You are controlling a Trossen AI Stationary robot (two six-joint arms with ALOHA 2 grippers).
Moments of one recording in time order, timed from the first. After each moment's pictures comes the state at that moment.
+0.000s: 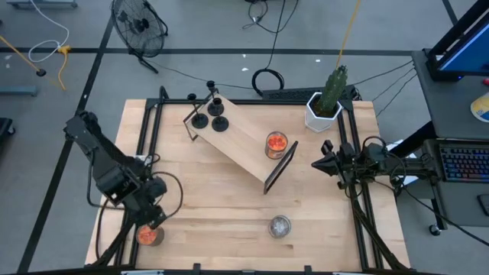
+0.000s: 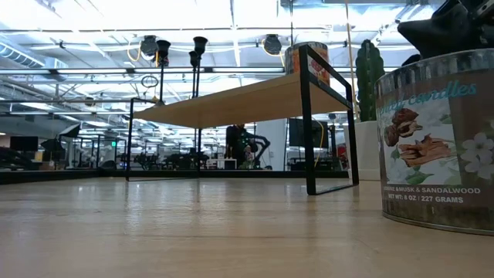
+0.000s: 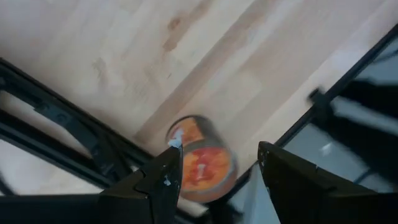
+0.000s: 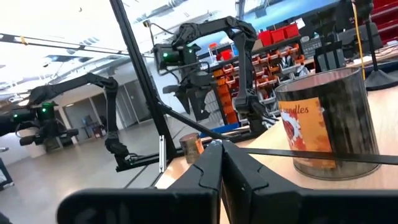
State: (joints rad) left arm -0.83 1.20 1.17 -1.30 0.06 -1.60; right arm -0.01 0.00 0.03 0.19 -0.16 0.38
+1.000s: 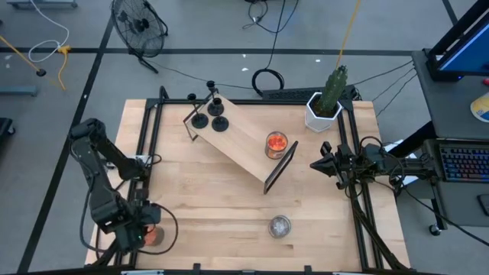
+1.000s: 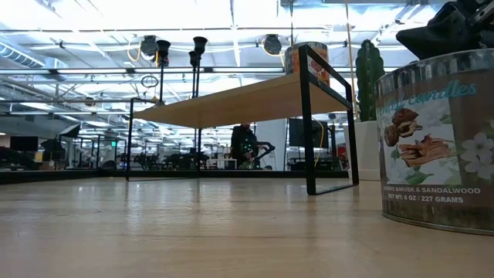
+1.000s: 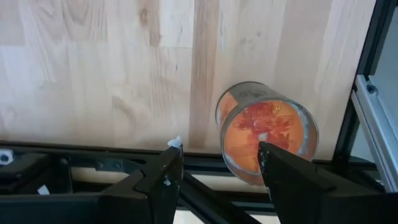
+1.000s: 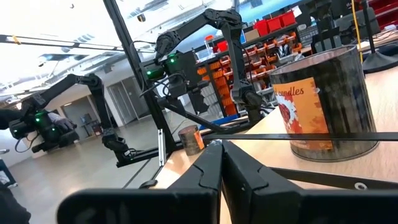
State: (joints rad) left arm -1.08 1.38 1.17 -1.33 -0.01 -1.14; right arm -0.01 0.00 0.02 0.16 -0.15 0.41
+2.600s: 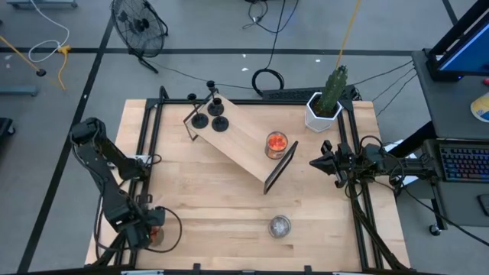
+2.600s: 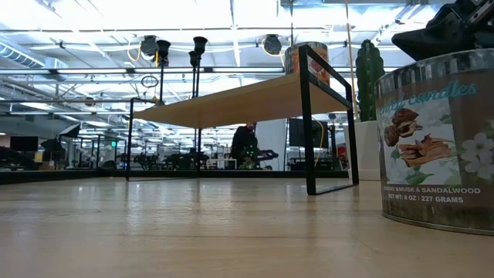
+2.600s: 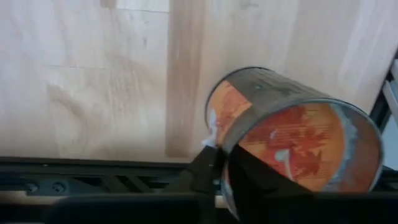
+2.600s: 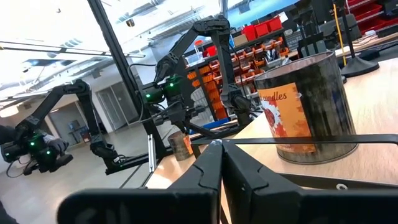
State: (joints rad) left arm -1.08 1.37 0.89 -0.99 0.09 -1.17; right arm -0.01 0.00 0.02 0.16 -0.10 0.41
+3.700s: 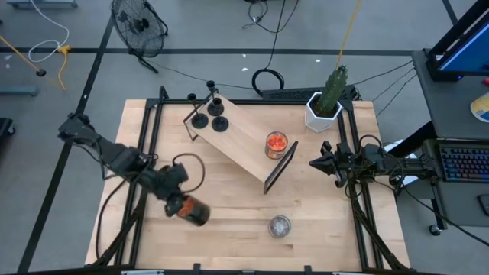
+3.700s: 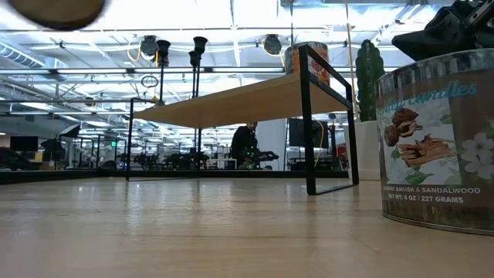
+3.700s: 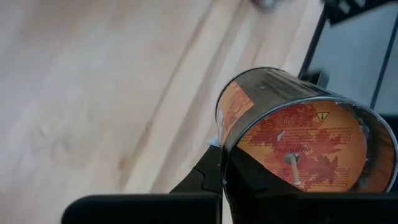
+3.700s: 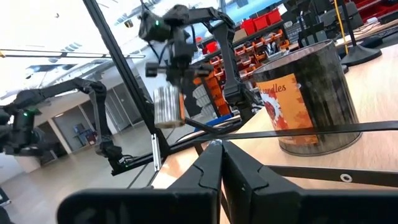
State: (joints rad) left arm -0.52 1.15 1.16 -0.99 -0.05 -1.05; right arm -0.01 0.00 0.02 0.15 -0.11 0.46
